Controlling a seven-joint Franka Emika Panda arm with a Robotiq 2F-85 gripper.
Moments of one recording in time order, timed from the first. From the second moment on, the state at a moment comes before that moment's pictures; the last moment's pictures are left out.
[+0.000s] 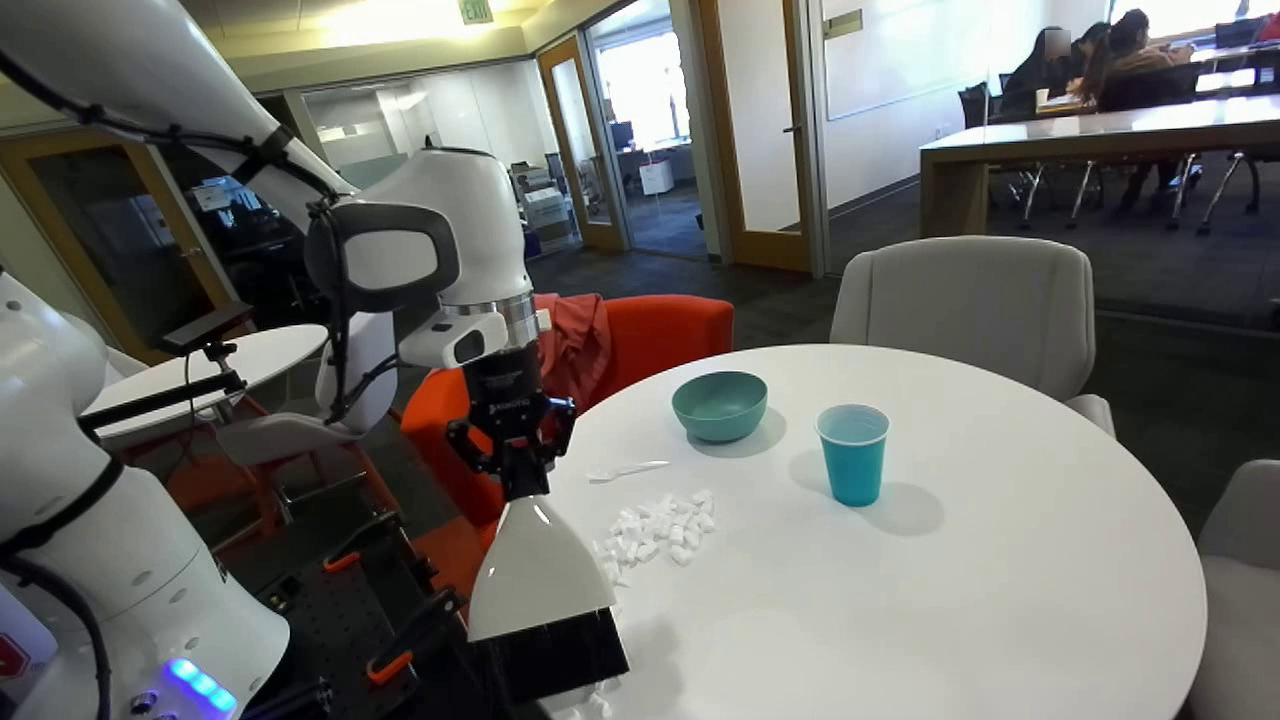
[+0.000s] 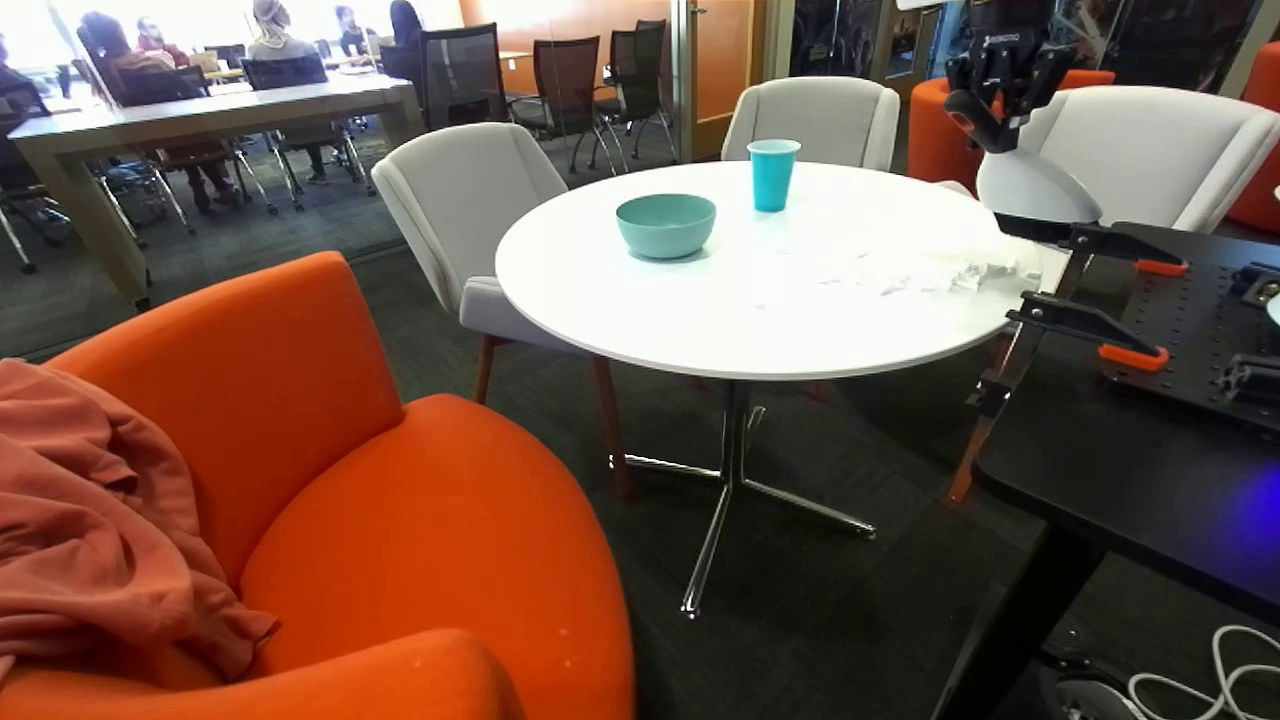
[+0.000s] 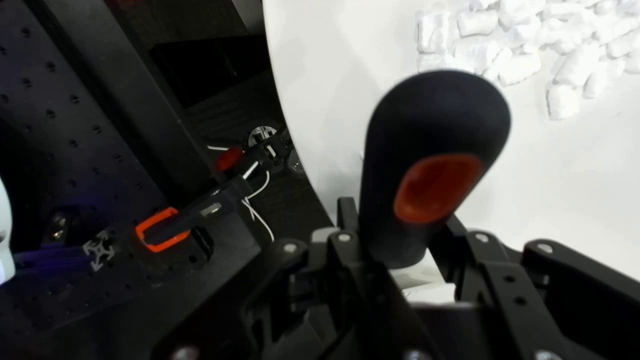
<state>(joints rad) -0.20 -0.13 -0.18 -2.77 -0.14 2.53 1.78</state>
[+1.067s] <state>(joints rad) -0.25 -0.04 -0.19 -2.77 -0.03 2.65 1.75</state>
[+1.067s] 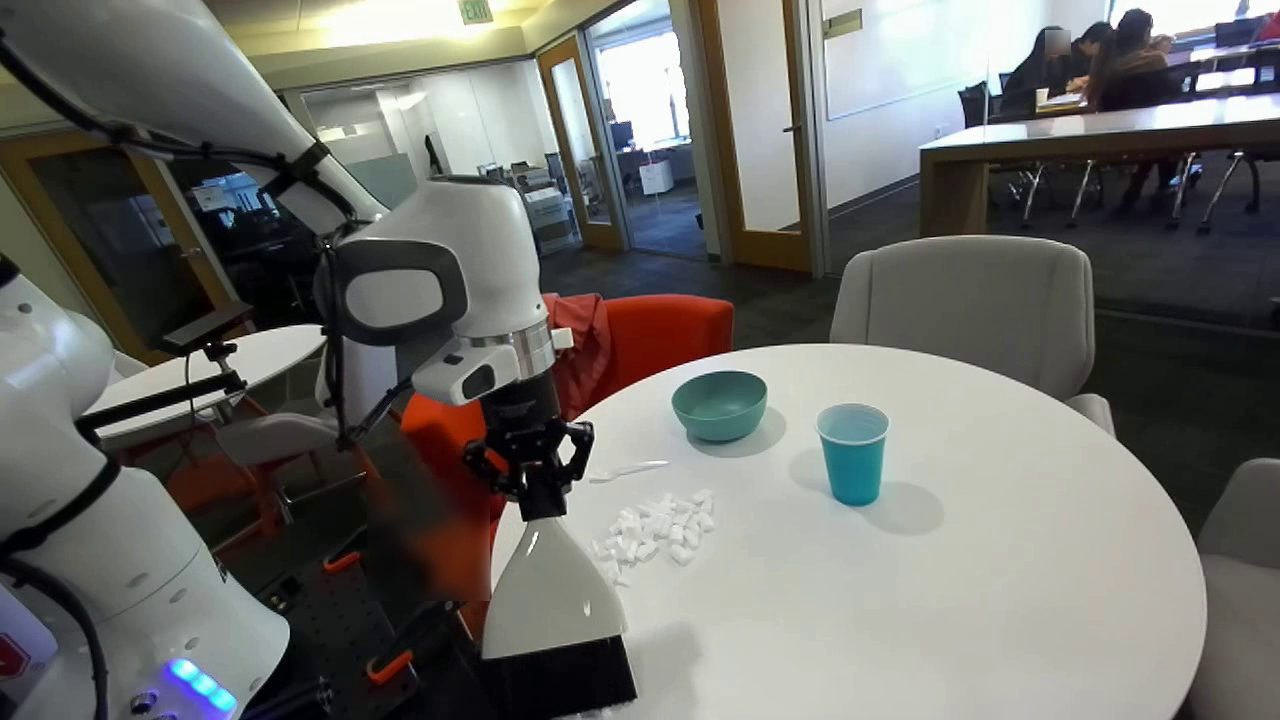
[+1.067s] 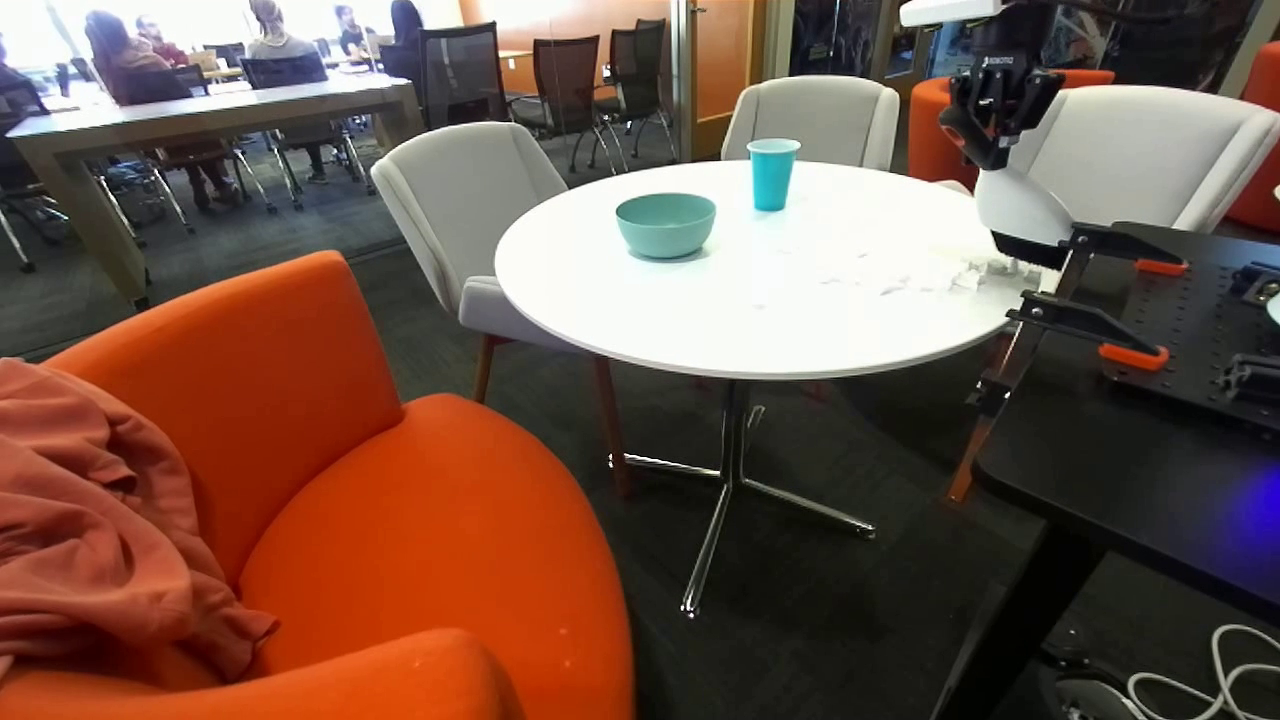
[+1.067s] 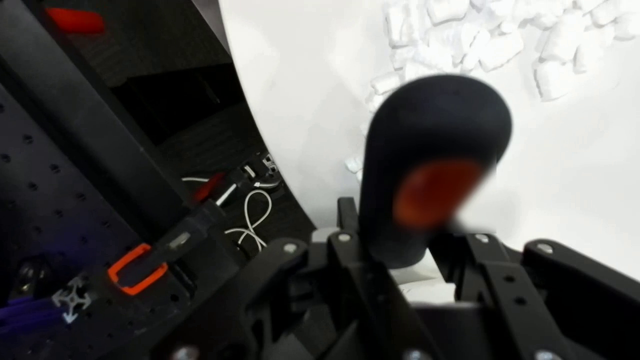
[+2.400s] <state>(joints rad) -0.09 0.10 -0.09 -2.58 0.24 2.72 1.58</state>
